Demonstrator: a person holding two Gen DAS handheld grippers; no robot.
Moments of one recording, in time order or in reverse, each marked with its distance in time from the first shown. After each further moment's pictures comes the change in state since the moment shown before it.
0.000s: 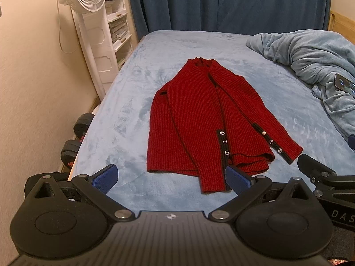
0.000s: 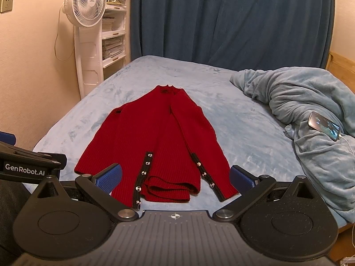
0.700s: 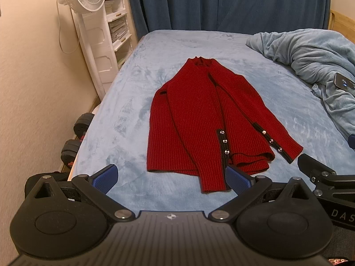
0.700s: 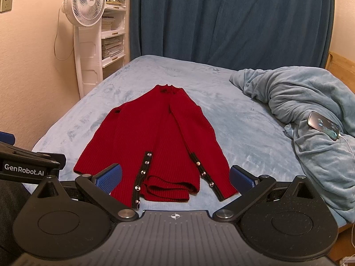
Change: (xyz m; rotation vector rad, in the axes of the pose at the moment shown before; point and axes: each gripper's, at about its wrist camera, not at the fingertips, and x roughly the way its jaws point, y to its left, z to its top) left arm 0.001 0.001 0.000 0.003 0.003 0.000; right arm -0.001 -0.001 -0.001 0.001 0.000 -0.001
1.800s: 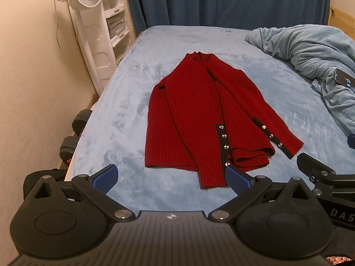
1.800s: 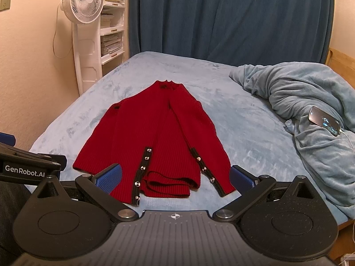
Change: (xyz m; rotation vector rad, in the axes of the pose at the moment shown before) left arm 0.007 -0.003 -0.005 0.010 0.019 -0.003; right arm 0.005 0.000 -0.007 0.008 0.013 -0.001
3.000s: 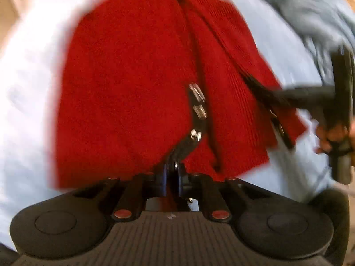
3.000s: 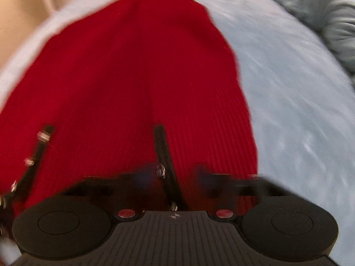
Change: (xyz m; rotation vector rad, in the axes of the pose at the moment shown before) left arm 0.236 -0.021 0.062 0.001 0.374 -0.299; right arm 0.345 -0.106 0.031 -0.098 0.439 0.178
